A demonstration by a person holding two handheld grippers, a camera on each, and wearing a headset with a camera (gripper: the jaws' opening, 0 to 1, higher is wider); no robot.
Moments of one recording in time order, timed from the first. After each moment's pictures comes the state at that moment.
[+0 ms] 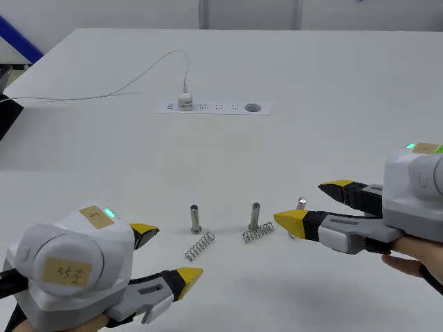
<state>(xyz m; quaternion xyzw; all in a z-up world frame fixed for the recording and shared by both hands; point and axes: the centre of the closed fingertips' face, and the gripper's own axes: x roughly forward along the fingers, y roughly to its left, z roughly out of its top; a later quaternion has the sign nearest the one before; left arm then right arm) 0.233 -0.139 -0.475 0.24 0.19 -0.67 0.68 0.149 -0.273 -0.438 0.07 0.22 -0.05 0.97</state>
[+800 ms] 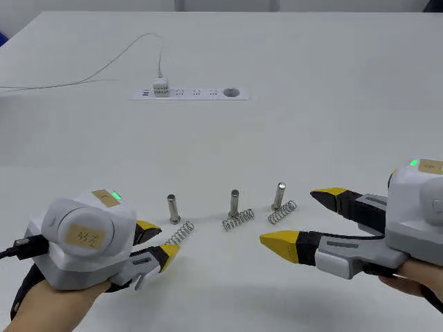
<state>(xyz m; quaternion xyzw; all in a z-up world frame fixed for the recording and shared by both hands) 0.243 -0.166 -0.525 0.27 0.22 -0.68 0.65 0.121 -0.257 -0.454 0.09 0.22 -0.04 0.97</state>
